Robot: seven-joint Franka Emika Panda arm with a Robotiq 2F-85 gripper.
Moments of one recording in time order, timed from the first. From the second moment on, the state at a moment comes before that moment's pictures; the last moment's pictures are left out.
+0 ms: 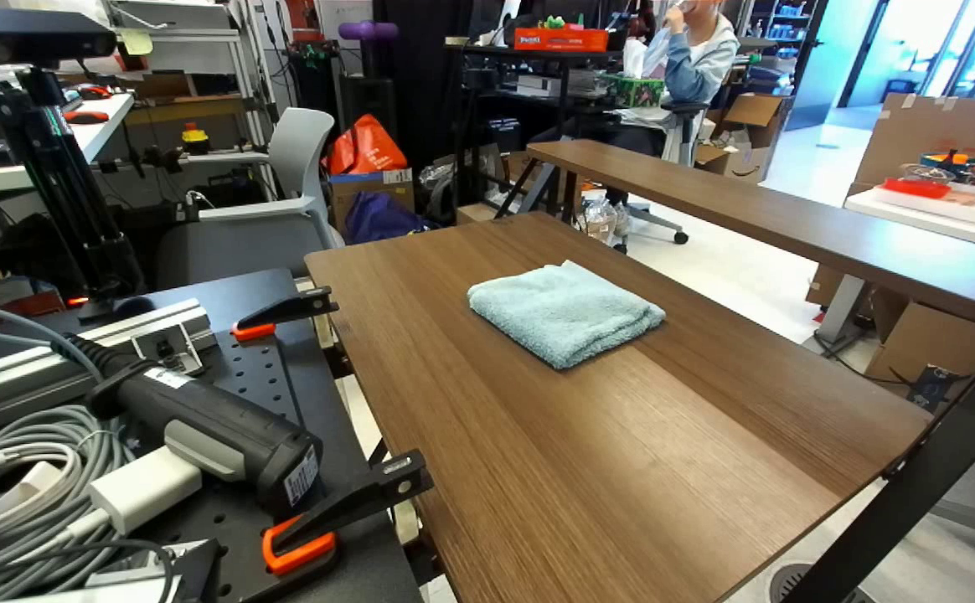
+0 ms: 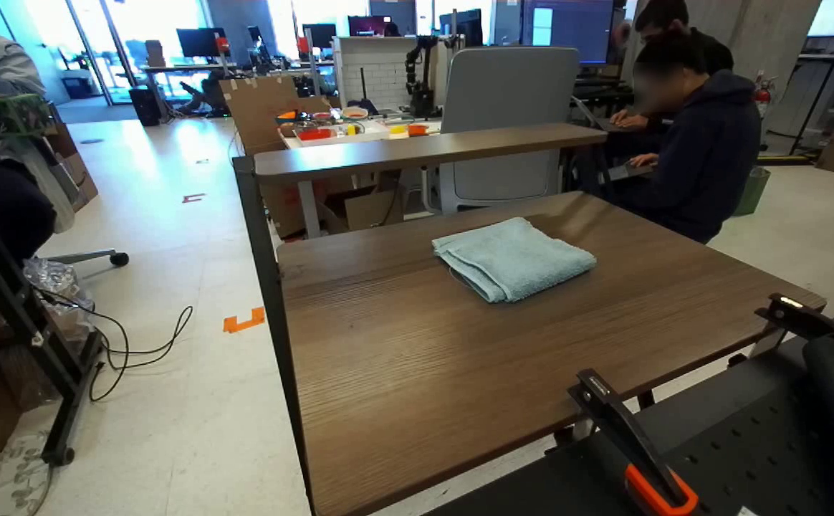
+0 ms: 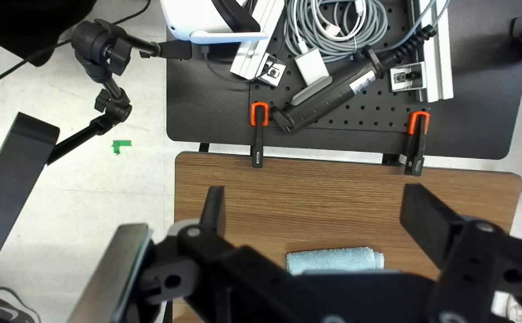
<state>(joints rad) -0.08 -0.73 -0.16 -2.46 -0.17 1.63 -0.28</state>
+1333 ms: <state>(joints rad) -0.04 -0.08 -0.10 -2.26 0.14 2.09 0.06</state>
